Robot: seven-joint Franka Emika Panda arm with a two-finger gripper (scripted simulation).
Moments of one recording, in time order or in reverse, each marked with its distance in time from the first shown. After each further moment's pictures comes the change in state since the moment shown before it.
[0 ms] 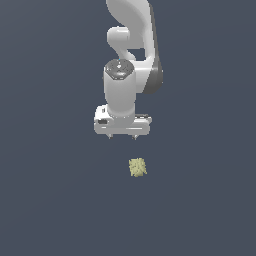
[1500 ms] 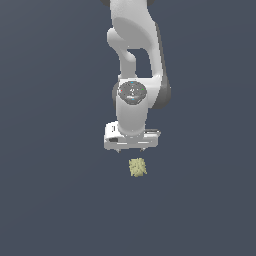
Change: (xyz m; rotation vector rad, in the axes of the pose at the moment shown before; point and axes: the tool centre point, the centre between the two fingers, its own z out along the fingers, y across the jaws) arm 0.038 -0.034 0.038 0.007 -0.002 -0.080
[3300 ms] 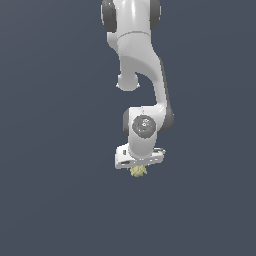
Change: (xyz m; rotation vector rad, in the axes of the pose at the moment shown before) arm 0.034 -0.032 0.090 -0.003 0.001 -0.093
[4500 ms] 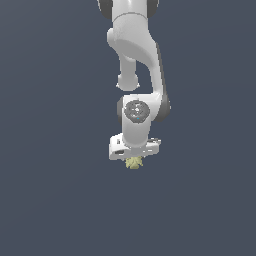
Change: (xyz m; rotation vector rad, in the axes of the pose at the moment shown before) arm -0.025 0.018 -0.037 0.000 0.000 -0.001
